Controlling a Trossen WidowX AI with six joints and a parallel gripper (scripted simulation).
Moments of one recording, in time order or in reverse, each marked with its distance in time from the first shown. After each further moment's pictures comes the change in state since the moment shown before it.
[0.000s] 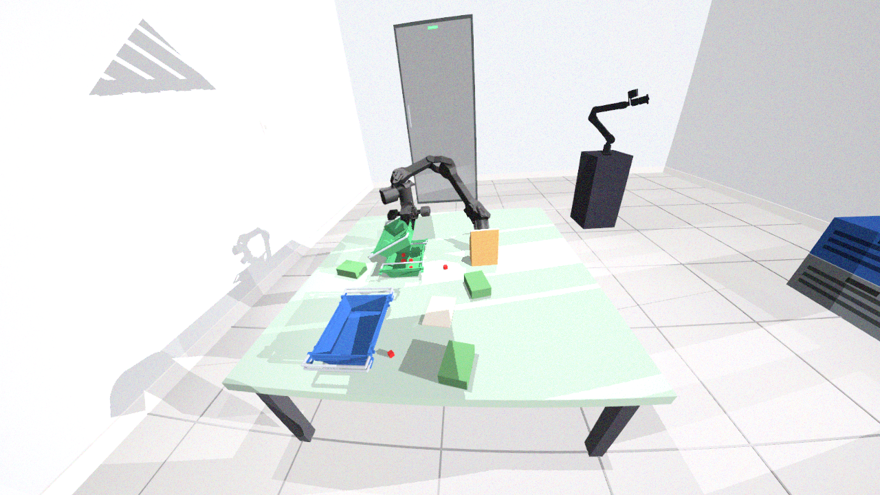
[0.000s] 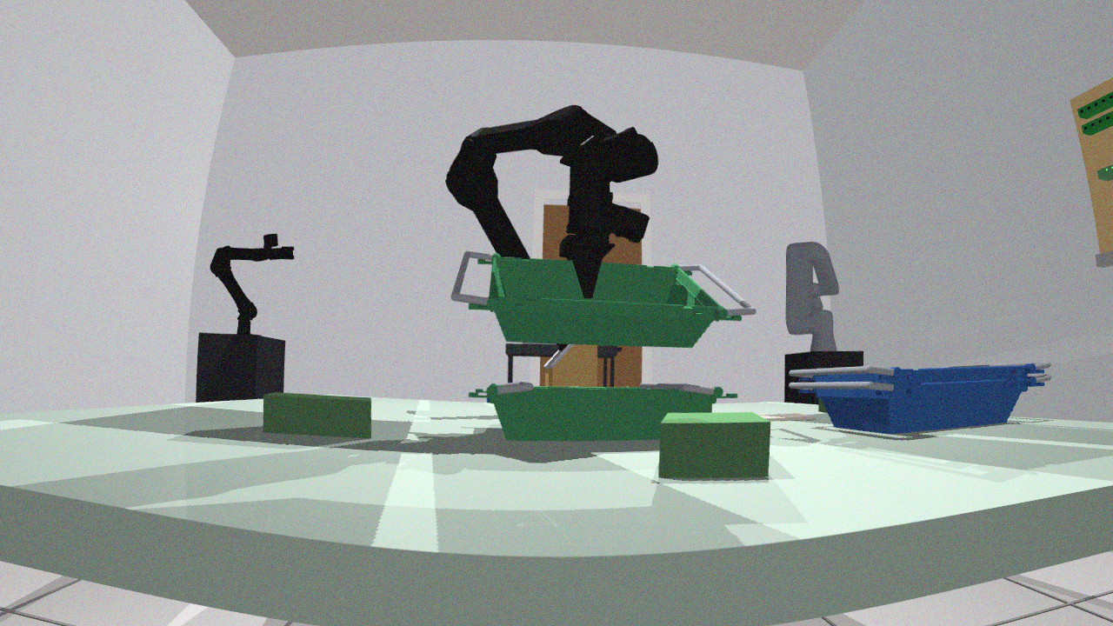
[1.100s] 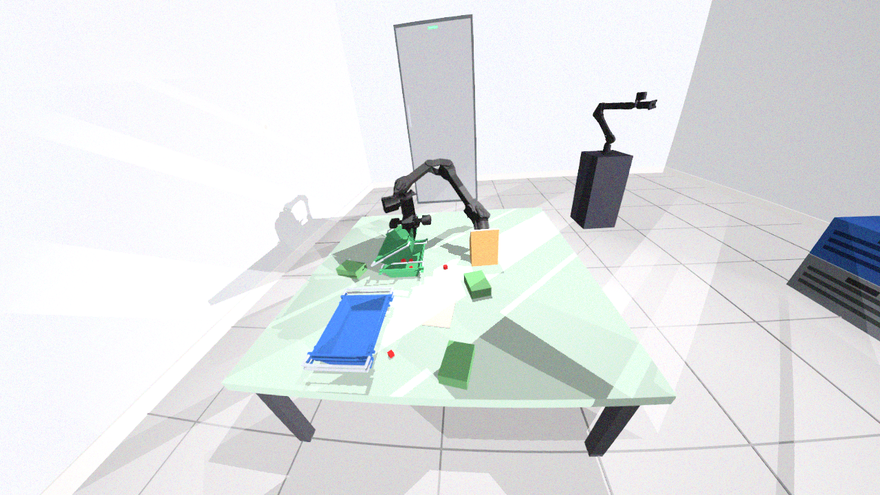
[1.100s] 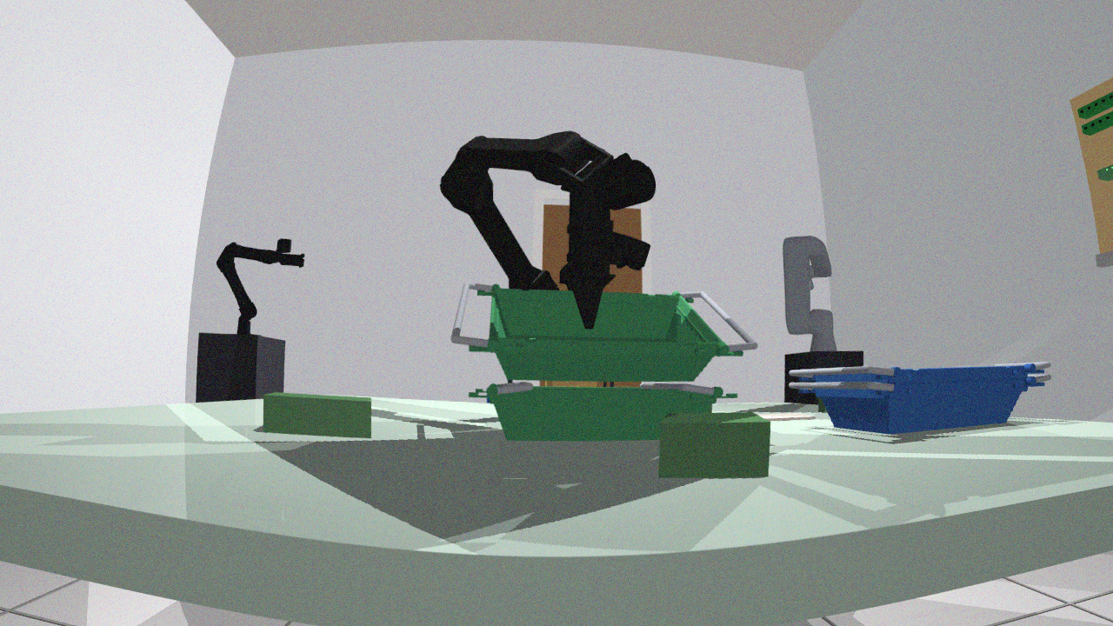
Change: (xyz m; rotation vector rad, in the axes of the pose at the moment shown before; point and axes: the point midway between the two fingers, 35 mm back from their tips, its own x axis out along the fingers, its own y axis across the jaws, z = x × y) arm 0.041 -0.001 0.001 0.005 -0.010 0.003
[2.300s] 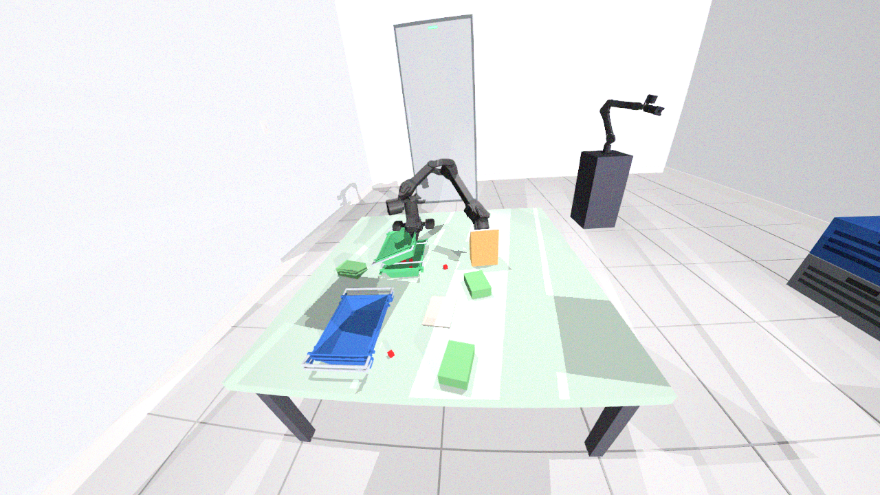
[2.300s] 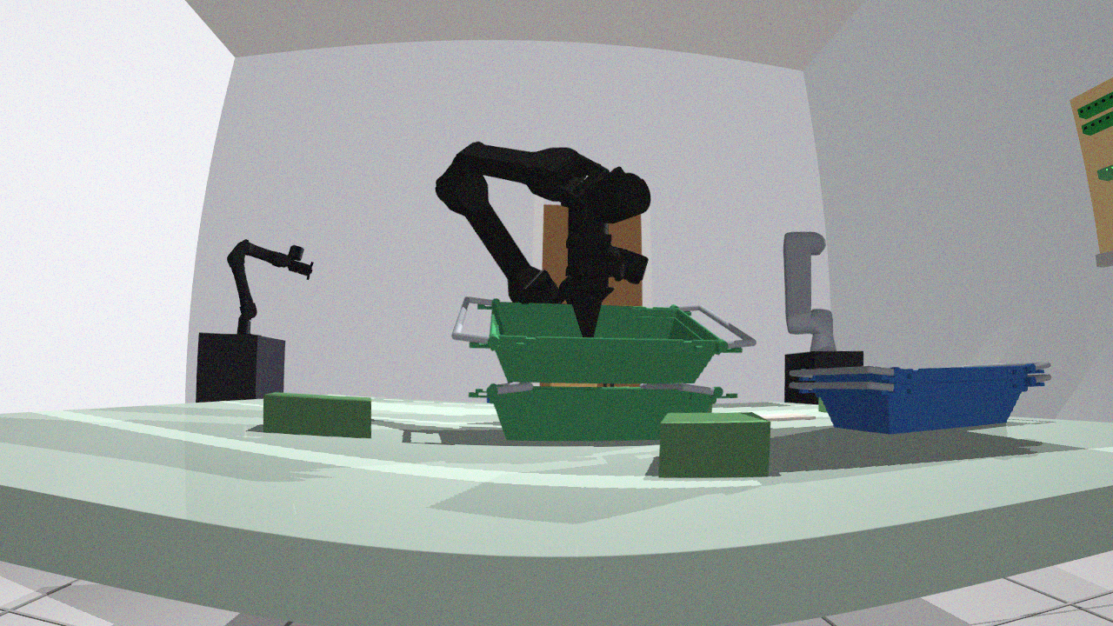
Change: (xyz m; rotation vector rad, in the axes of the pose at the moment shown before) arm 0.018 0.011 0.001 -0.002 0.003 -0.038
